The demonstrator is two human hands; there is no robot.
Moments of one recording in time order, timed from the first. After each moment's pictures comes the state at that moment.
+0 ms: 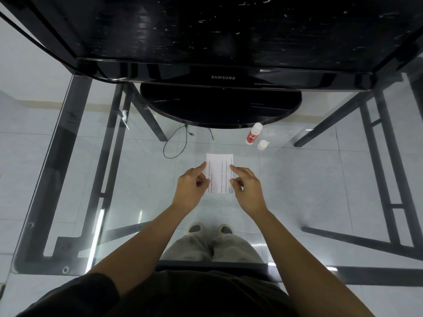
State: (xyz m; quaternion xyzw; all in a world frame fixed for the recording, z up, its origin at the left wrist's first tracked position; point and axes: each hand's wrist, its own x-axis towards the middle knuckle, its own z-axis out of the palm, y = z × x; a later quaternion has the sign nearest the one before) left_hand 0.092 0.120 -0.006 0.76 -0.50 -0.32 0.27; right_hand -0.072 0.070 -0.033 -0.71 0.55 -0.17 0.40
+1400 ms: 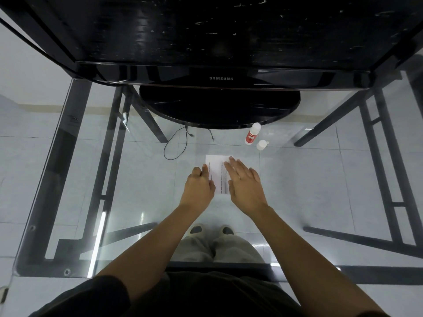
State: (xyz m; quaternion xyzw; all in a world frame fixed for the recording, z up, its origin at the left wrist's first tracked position) left_hand 0.075 0.113 -0.013 0.78 -0.57 -0.26 0.06; right_hand -0.067 0.065 -0.026 -0.85 0.48 0.02 0.21
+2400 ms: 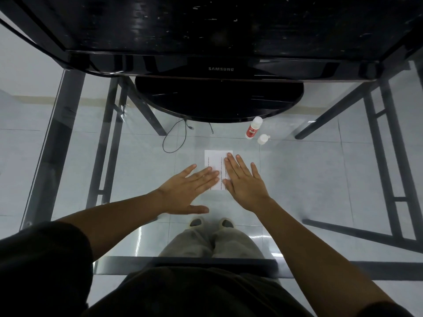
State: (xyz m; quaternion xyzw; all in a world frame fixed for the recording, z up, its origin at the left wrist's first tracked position) left_hand 0.140 0.125 -0.036 0.46 -0.87 -0.13 -0.11; right_hand -0.075 0.058 -0.034 -0.88 0.42 0.12 0.17
